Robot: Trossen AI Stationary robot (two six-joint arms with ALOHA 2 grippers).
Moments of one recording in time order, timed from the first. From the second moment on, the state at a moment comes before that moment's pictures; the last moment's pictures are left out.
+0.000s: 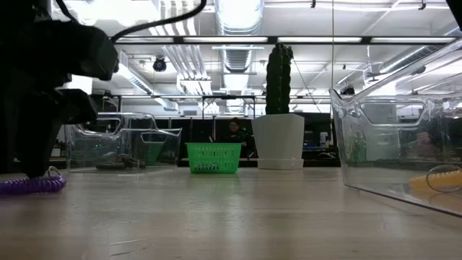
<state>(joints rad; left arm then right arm) -0.54 1.56 0.86 -0.49 0.01 -0.67 0.08 1.96 2.25 -0.99 0.11 0.45</state>
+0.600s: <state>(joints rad) -0.52 1.64 0.86 -0.50 -0.01 -0.66 0.08 1.96 2.25 -0.98 0.12 0.45</state>
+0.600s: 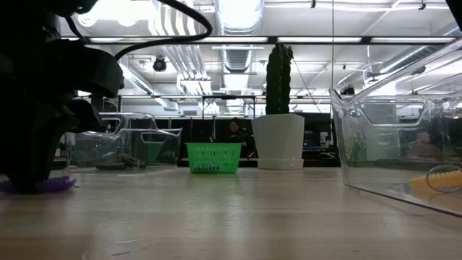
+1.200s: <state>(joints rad) -0.39 1.27 0.93 -0.49 -0.04 -0.73 0.08 1.87 2.31 -0.99 0.13 0.33</state>
